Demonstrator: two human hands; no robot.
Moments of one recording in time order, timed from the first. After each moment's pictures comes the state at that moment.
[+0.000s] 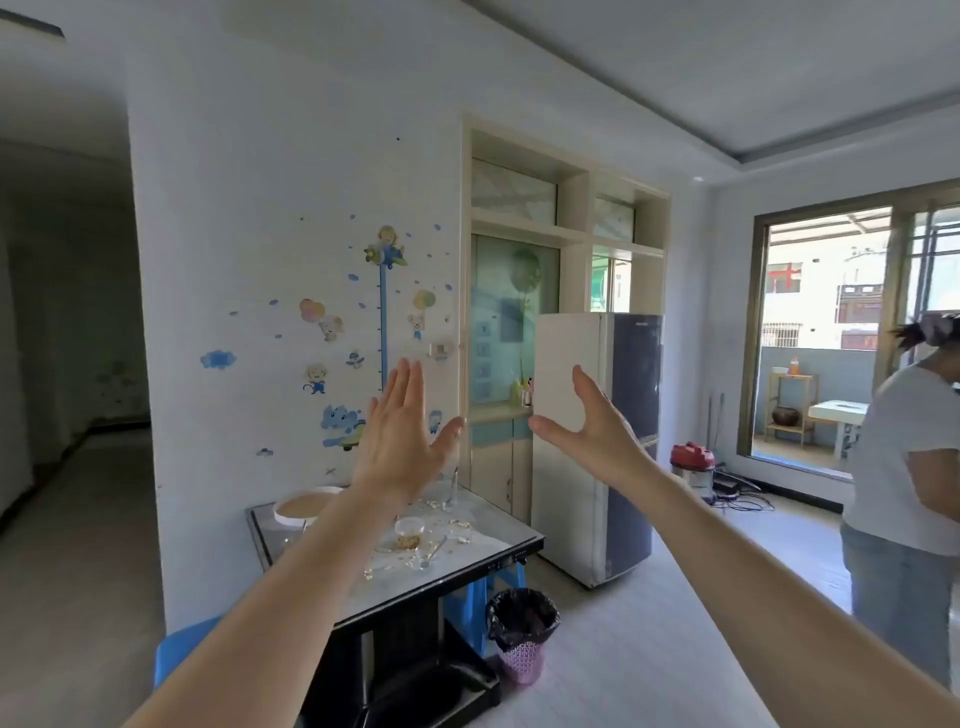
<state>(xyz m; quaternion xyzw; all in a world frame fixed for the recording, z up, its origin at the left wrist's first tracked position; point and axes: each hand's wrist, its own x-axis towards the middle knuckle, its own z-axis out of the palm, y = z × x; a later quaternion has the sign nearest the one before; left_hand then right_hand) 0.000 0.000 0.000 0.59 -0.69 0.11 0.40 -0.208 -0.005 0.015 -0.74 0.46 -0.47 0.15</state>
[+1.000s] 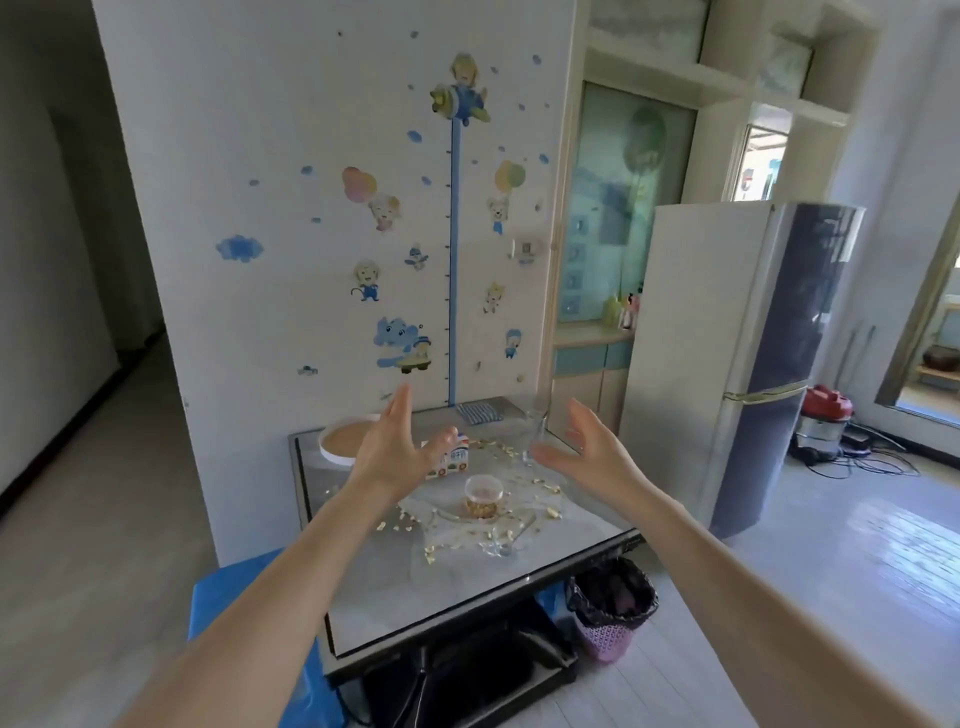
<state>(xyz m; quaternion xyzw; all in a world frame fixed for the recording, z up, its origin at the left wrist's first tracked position) 0.196 -0.360 -0.120 0.69 -0.60 -0.11 0.39 -0.012 -0.424 -0.130 -0.74 0.46 -0.37 0.34</state>
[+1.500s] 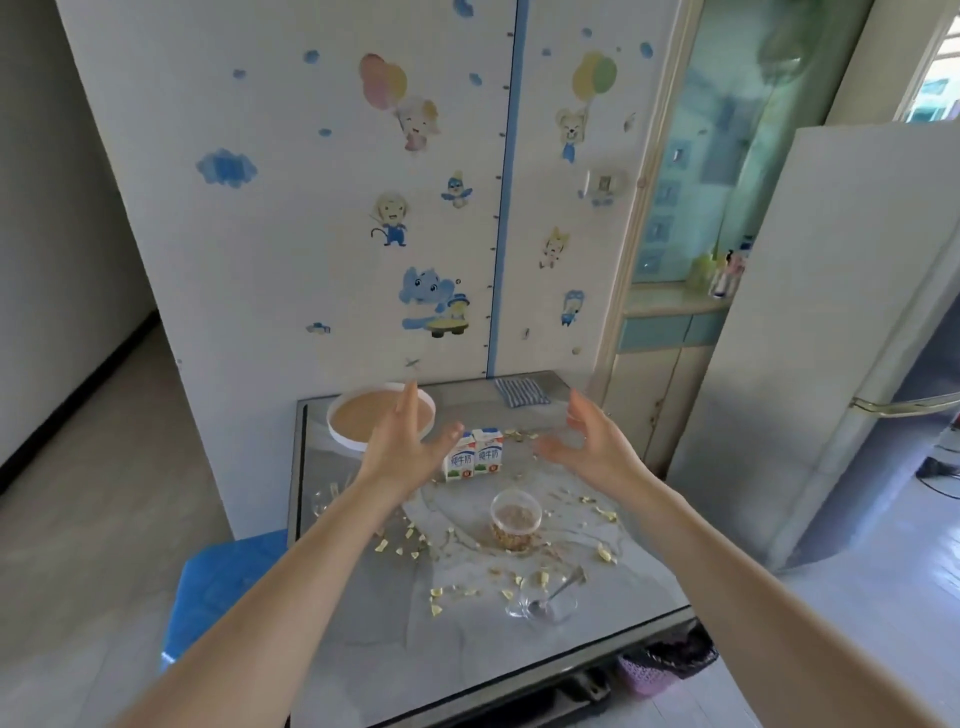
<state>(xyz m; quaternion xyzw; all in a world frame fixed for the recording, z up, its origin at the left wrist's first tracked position) 0.266 -0.613 -0.180 0.74 -0.51 -0.15 0.40 0.076 -0.715 -0.193 -0.75 0.46 -0.29 0.37</state>
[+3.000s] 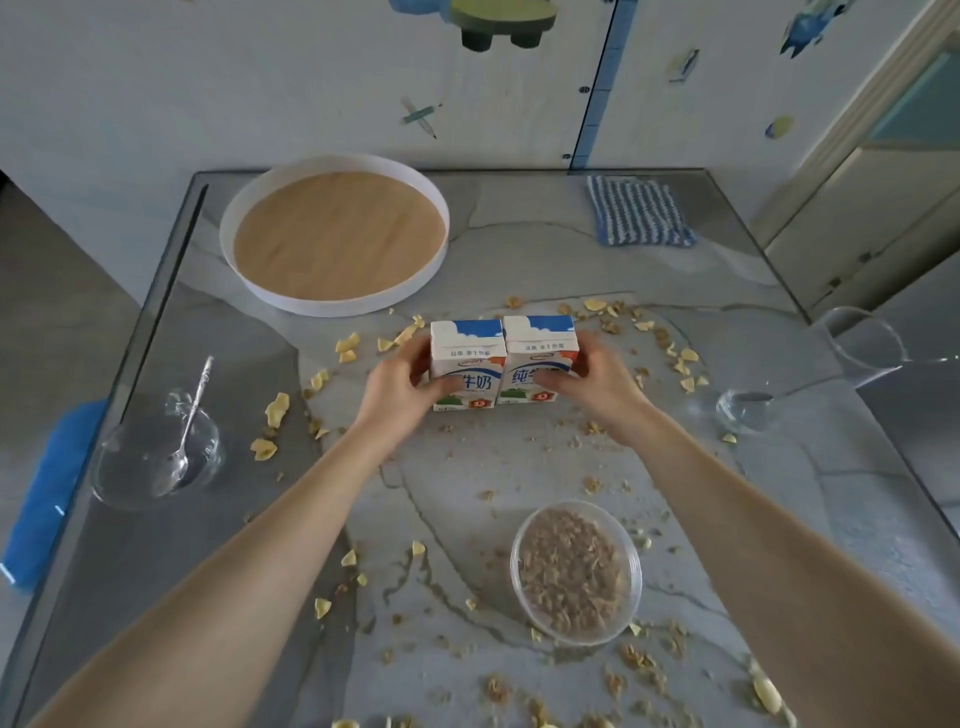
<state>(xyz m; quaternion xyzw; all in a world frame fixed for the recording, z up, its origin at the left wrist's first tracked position) 0.403 -0.970 -0.531 0.76 -0.40 -0.28 0.43 0.239 -1.095 -0.518 -0.71 0.43 -0.14 0.54</state>
